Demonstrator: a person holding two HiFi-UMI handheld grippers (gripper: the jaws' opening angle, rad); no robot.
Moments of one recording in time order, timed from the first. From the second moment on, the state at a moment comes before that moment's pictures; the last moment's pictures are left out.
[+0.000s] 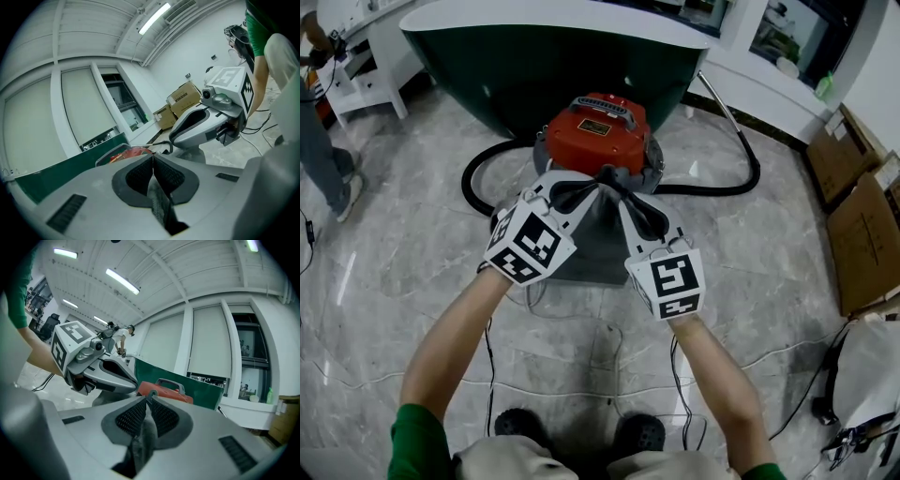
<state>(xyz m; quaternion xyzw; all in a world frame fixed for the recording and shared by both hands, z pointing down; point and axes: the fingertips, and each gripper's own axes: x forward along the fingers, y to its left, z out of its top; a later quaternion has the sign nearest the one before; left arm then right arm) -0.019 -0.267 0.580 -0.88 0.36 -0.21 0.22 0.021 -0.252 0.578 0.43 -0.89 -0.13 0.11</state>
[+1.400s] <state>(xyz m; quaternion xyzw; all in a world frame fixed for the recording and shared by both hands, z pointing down) -0.013 -0.228 0.601 -0.91 0.35 -0.19 0.15 0.019 -0.219 0.592 0.42 -0.89 -0.12 0.15</state>
